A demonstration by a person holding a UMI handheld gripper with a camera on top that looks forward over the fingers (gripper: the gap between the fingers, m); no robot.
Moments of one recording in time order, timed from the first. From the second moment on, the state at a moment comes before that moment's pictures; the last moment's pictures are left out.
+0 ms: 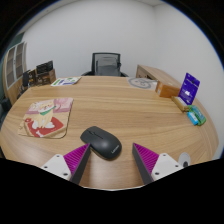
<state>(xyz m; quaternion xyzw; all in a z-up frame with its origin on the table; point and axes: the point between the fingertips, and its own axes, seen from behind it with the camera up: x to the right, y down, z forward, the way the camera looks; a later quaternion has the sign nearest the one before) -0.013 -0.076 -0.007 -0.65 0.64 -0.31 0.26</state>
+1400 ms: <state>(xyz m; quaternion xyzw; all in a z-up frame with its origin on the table) 0.073 -0.078 -0.018 -0.63 0.67 -0.30 0.26</state>
